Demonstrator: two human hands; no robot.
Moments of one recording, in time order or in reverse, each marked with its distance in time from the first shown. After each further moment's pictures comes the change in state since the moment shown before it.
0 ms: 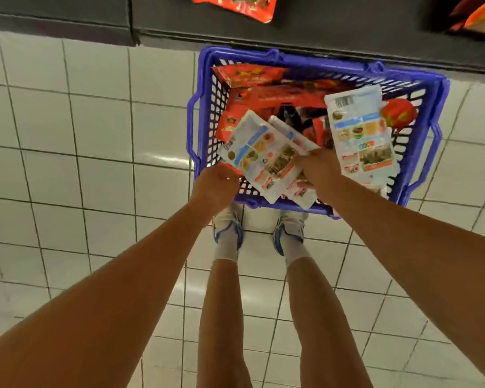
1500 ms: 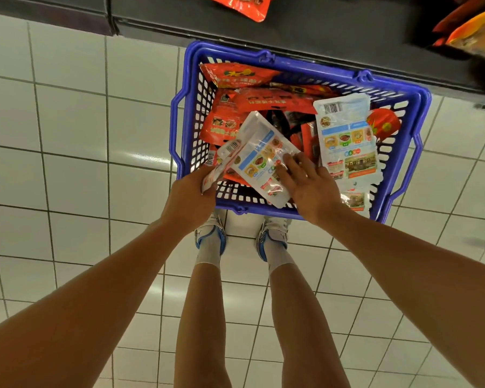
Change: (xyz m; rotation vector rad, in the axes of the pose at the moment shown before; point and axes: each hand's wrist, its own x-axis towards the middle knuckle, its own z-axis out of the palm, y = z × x) left_hand 0.024 -0.053 0.007 0.110 0.163 0.462; right_hand 0.025 0.059 -0.027 -1.637 0.045 -0.930
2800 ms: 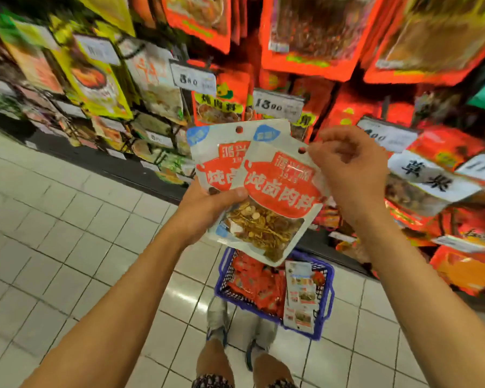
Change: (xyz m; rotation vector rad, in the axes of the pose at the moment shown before) left_hand -0.295 0.374 -0.384 -0.905 0.244 0.378; right_hand -0.334 0.010 -0.634 1.302 1.173 -0.179
